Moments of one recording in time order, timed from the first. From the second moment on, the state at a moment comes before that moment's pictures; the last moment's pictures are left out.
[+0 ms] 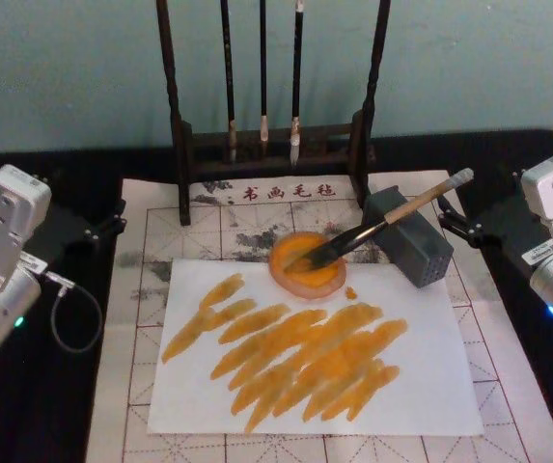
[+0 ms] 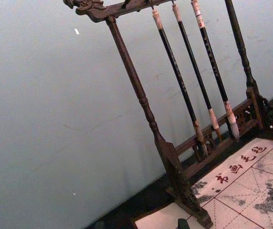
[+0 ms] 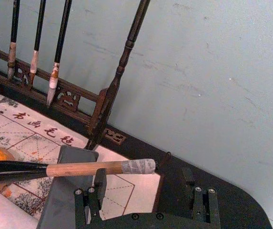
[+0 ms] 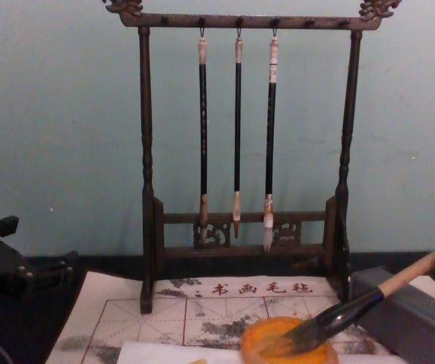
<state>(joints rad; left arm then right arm) -0.20 0.60 0.45 -1.41 -0.25 -0.12 0.03 0.20 0.60 -0.45 -1.41 0.25 -0.12 -0.03</state>
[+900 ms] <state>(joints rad) -0.20 0.60 0.45 -1.41 -0.25 -0.12 0.03 0.20 0.60 -0.45 -1.41 0.25 -0.12 -0.03</state>
